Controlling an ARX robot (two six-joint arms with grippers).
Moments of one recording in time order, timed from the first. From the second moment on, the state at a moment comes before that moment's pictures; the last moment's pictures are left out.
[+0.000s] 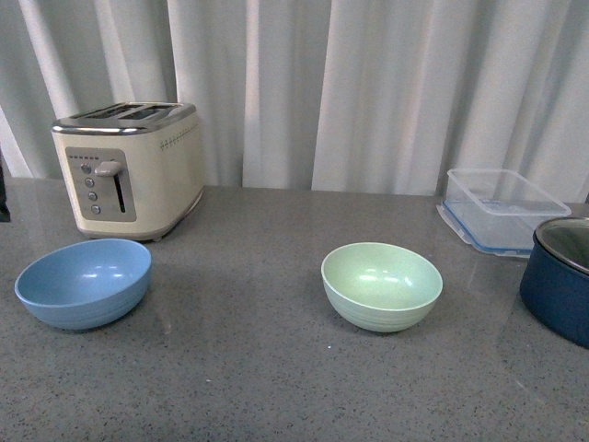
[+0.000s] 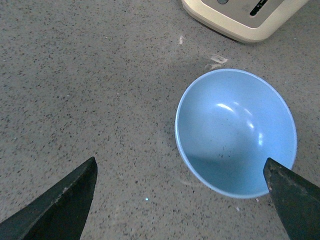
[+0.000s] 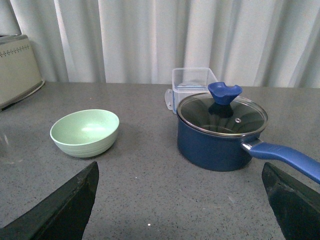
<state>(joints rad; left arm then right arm) 0.13 1.62 1.08 -0.17 -0.07 -0.27 0.00 0.00 0.01 0.00 0.00 0.00</state>
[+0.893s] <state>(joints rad) 0.02 2.03 1.30 -0.15 -0.14 -0.37 0.00 0.00 0.01 0.00 0.00 0.00</state>
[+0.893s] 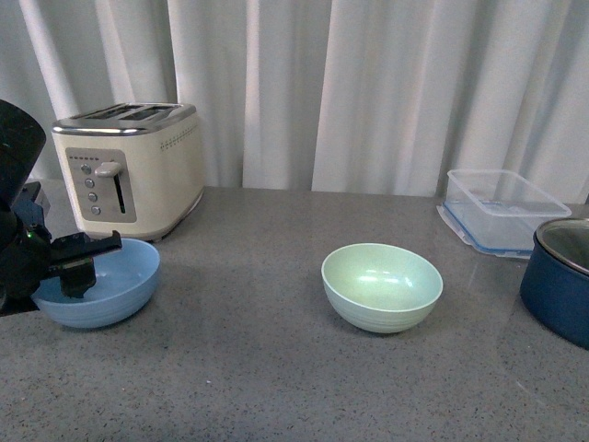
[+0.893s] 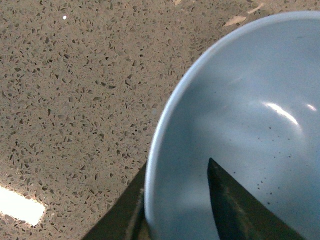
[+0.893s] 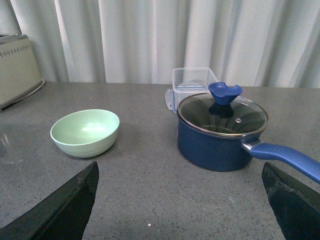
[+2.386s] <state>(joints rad) -0.26 2.06 1.35 -0.12 -0.08 -0.45 0.00 0.00 0.01 0.00 0.00 0.00</state>
